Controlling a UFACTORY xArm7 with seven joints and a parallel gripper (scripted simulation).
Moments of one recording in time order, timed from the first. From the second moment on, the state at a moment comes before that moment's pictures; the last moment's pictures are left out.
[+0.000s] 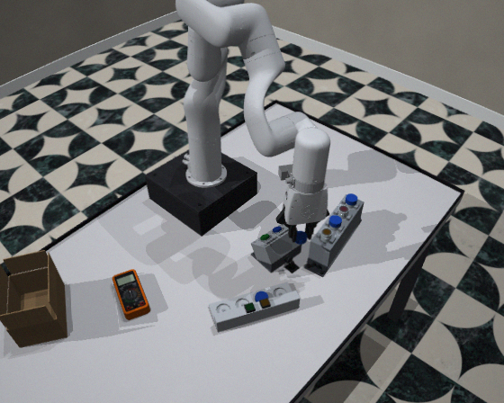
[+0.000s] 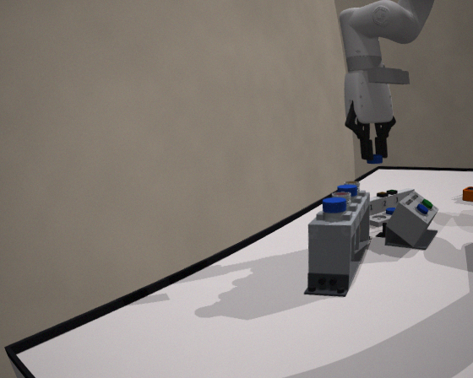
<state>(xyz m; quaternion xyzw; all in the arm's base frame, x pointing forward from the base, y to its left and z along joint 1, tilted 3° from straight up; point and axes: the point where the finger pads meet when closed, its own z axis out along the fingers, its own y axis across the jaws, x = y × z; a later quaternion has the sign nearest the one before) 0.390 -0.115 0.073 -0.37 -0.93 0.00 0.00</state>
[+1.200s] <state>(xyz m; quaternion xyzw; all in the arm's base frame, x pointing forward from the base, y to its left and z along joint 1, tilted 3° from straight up) 0.296 -0.324 0.064 -0.32 -0.95 -0.02 0.01</state>
